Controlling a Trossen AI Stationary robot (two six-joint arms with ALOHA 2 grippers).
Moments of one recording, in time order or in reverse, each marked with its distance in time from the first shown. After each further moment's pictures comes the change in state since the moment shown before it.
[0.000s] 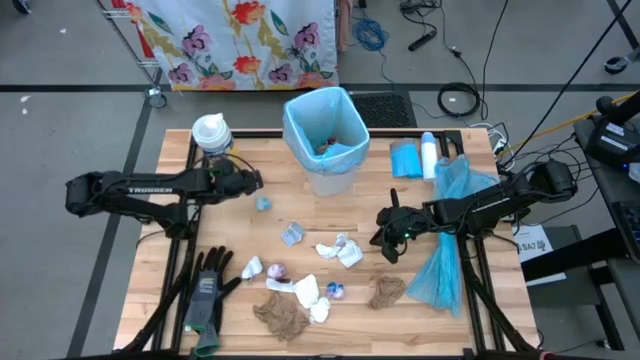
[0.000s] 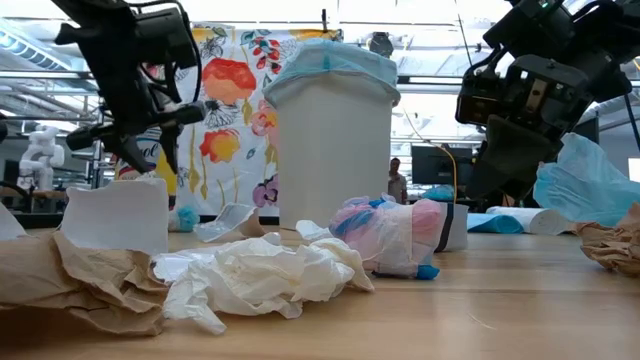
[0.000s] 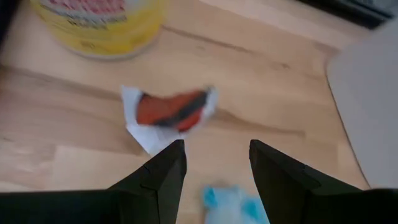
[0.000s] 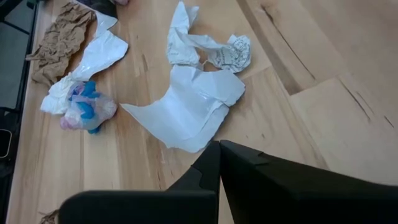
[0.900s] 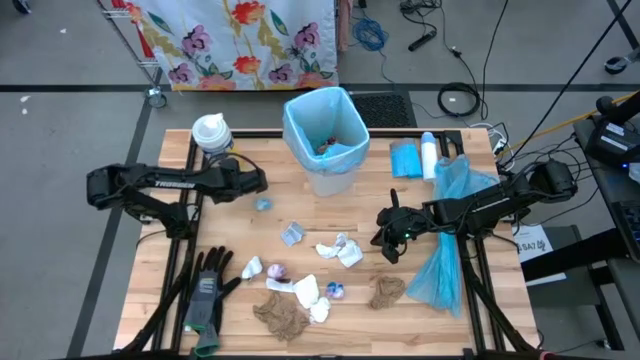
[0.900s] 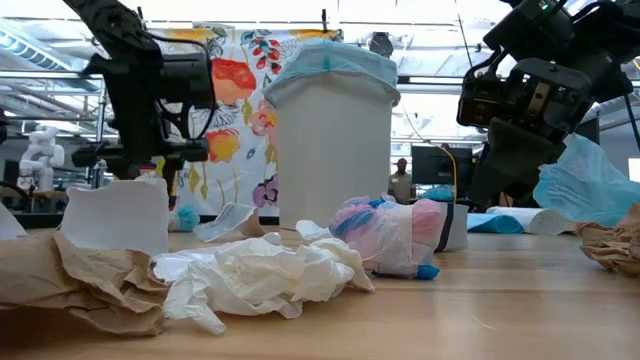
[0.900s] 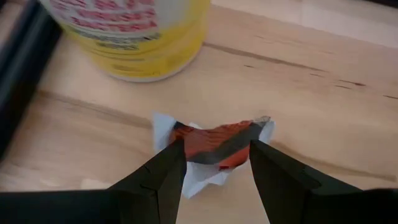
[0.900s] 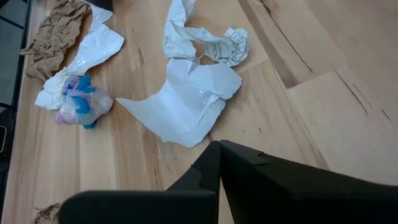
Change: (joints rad) left arm 0.077 0.231 0.000 0.064 -0.072 0.027; right arm 0.000 0.000 0.000 -0.019 -0.002 -0.007
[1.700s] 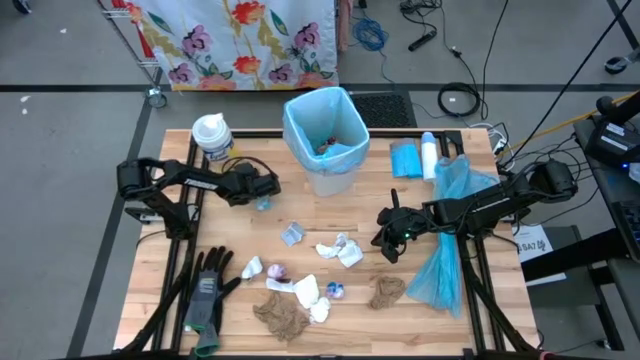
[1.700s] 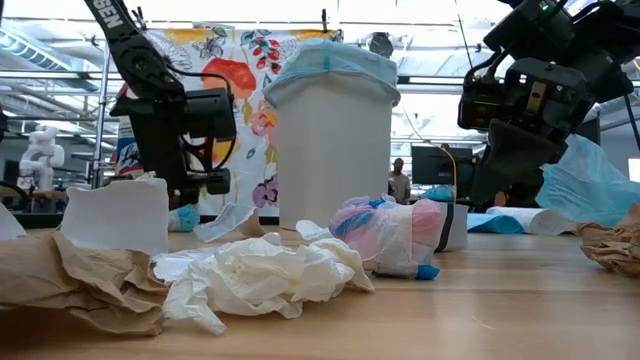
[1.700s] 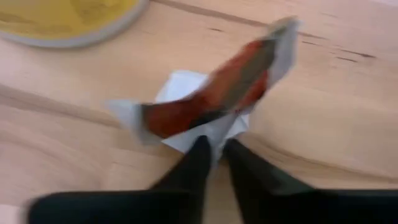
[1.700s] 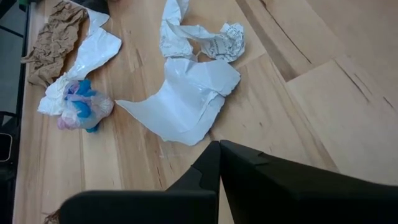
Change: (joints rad) left arm -0.009 0.292 0.003 0.288 0.048 0.008; right arm 0.002 0.000 0.000 -0.007 -0.003 0.060
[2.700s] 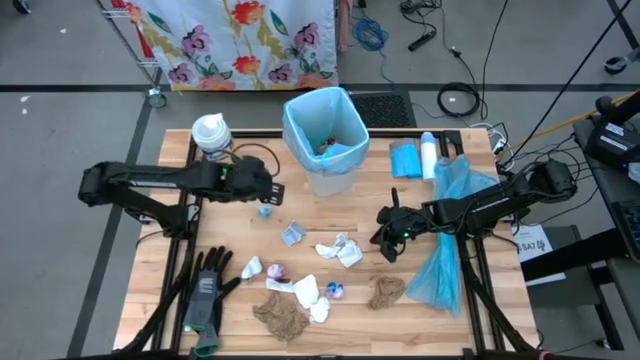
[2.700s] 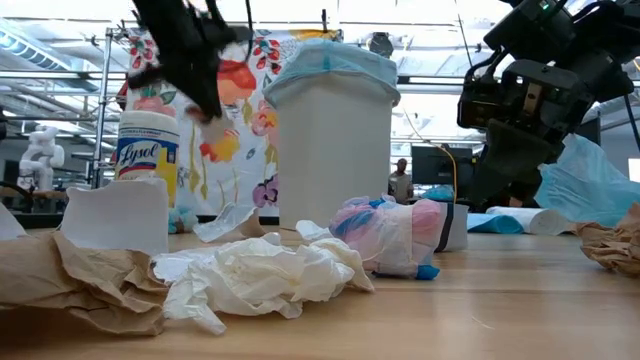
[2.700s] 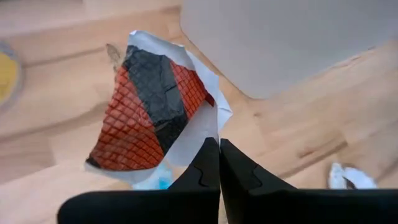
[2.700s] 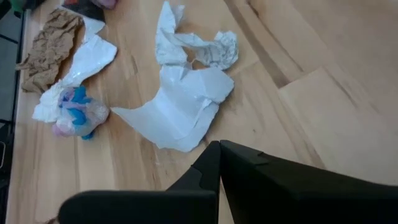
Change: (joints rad) left arm -0.262 -0.358 0.438 -0.521 0.122 0.314; right arm 0.000 0.000 0.000 0.008 0.033 0.002
